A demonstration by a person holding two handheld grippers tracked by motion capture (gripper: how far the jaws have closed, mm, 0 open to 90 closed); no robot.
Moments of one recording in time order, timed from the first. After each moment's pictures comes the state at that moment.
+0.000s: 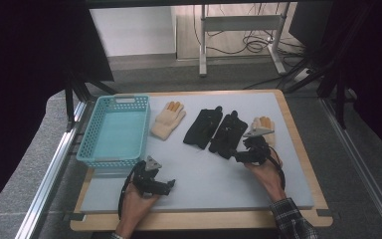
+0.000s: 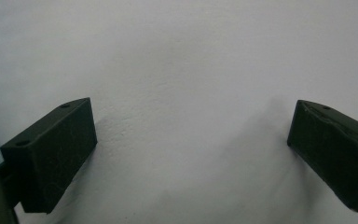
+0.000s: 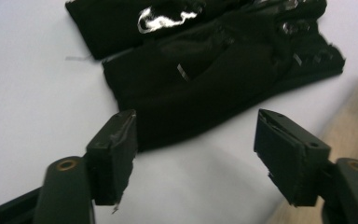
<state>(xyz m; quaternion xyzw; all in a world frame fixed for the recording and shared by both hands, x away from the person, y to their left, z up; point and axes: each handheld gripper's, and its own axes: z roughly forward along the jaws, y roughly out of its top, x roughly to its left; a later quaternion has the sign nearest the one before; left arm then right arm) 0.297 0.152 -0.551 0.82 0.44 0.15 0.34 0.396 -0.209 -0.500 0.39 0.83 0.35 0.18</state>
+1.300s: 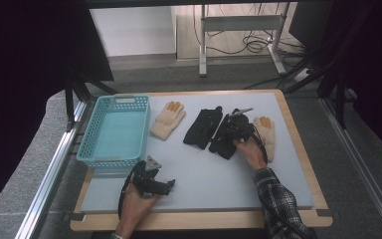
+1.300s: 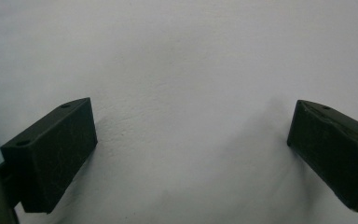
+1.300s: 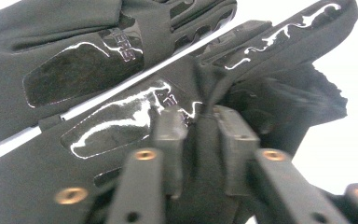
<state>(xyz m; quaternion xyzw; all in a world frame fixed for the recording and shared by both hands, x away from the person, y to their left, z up) 0.297 0.152 -0.551 0.82 0.44 0.15 0.34 0.486 -0.170 -0.515 0.44 0.83 0.29 0.19</state>
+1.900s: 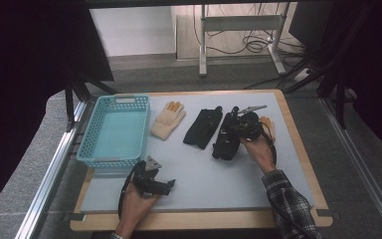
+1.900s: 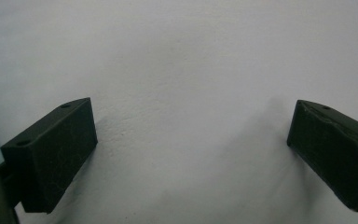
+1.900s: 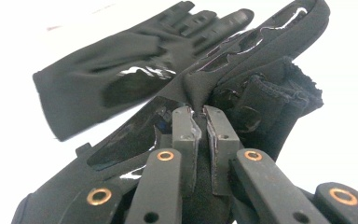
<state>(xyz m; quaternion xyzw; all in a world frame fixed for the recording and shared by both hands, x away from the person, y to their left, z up) 0.297 0.152 -0.551 0.82 0.44 0.15 0.34 0.463 -0.192 -0.477 0.43 0.82 0.35 0.15</state>
